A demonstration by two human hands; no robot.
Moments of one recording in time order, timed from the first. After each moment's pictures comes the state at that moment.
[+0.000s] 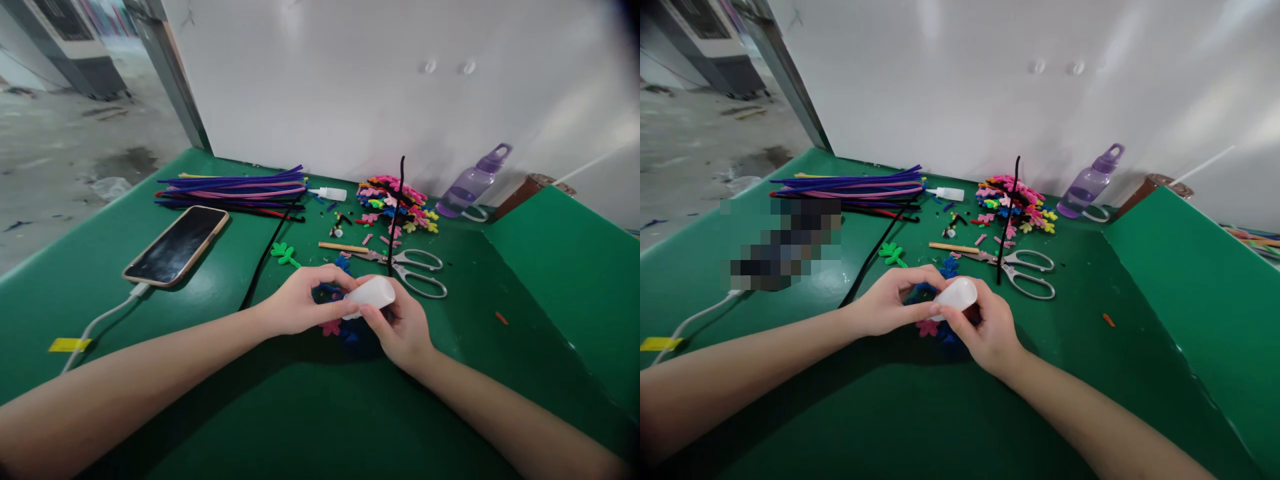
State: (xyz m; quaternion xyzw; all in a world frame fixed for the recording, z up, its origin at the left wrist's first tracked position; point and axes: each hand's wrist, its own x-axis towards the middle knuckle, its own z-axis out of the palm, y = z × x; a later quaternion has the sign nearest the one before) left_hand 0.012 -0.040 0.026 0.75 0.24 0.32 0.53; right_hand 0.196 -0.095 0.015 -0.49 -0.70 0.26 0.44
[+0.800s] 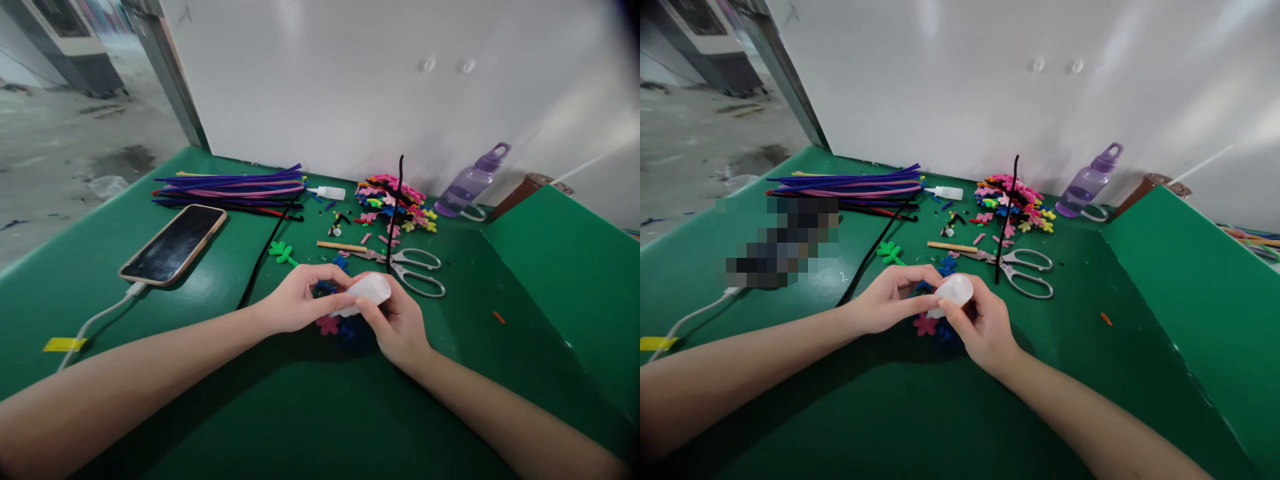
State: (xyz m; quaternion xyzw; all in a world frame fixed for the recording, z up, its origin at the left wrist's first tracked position) left_hand 0.016 -0.039 0.025 0.71 0.25 0.33 0.57; right_hand 0.190 -0.095 0.015 -0.47 -0.67 0.32 0.47
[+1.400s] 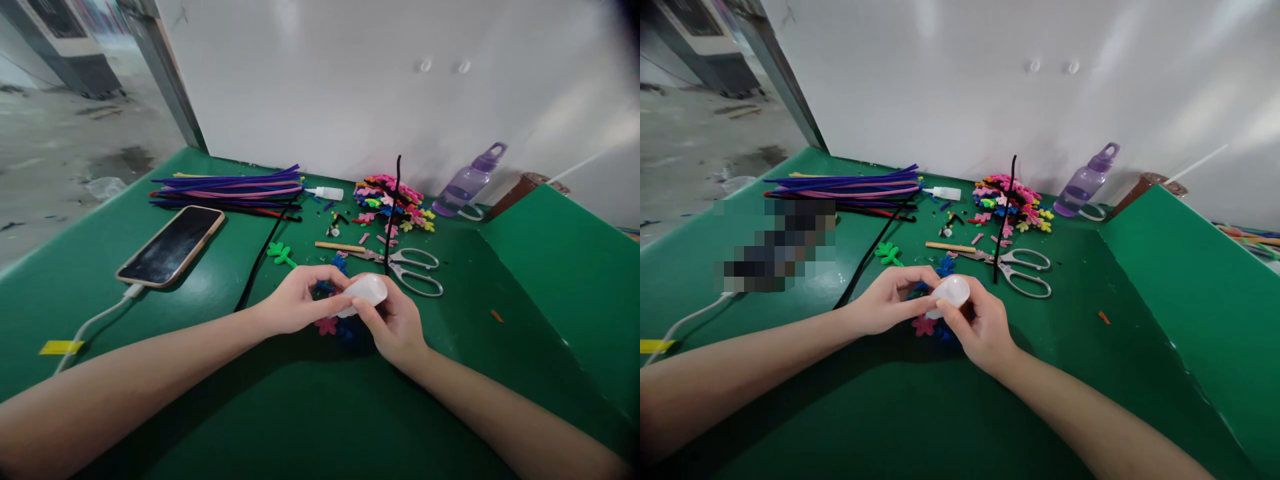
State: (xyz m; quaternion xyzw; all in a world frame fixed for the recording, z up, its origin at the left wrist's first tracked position) left_hand 0.016 -0.042 0.023 0.67 0.26 0.30 0.63; right_hand 0.191 -0.095 0.017 -0.48 -0.69 0.28 0.46
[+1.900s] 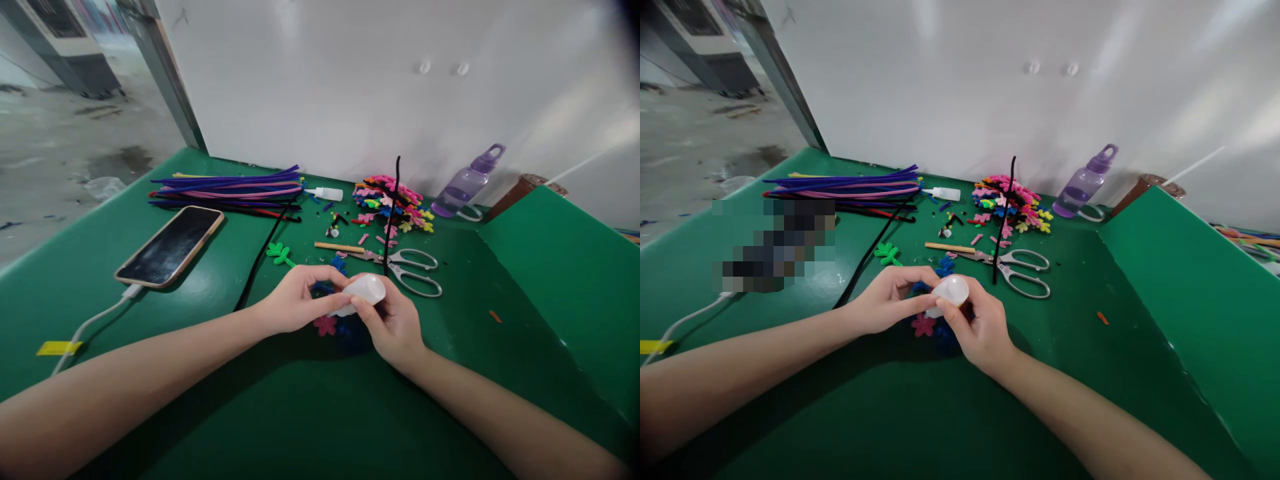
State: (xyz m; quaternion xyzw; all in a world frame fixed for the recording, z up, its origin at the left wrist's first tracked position) left_hand 0.017 -0.038 0.023 0.72 0.27 0.32 0.55; right_hand 0.189 -0.095 0.016 -0.49 -0.70 0.25 0.46
